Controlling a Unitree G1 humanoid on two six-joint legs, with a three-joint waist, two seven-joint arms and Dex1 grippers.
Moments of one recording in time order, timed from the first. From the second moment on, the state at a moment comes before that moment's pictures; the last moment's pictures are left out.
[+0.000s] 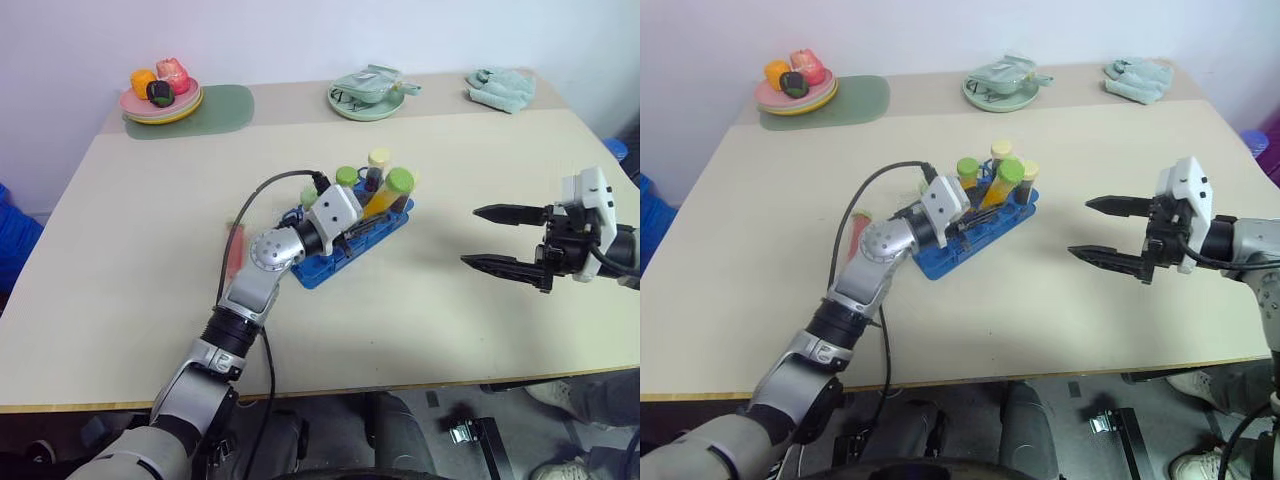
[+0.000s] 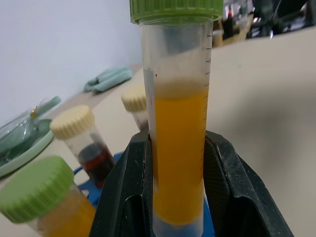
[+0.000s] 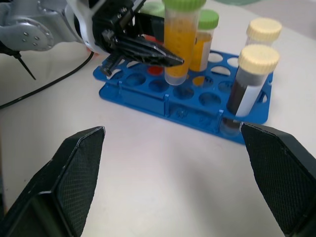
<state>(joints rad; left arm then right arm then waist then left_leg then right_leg) -0.65 0.11 -0.29 0.33 0.03 -0.17 -0.61 -0.22 -1.00 -0.33 -0.16 0.65 0.56 1.23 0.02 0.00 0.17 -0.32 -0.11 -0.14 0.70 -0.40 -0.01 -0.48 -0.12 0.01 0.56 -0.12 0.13</state>
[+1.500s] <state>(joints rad) -0.68 -0.01 -0.25 0.59 0.01 -0.34 -0.57 -0.16 -1.01 -0.41 -0.25 0.67 0.64 1.18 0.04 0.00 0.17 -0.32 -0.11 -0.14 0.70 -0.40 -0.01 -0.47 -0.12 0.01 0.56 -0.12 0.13</state>
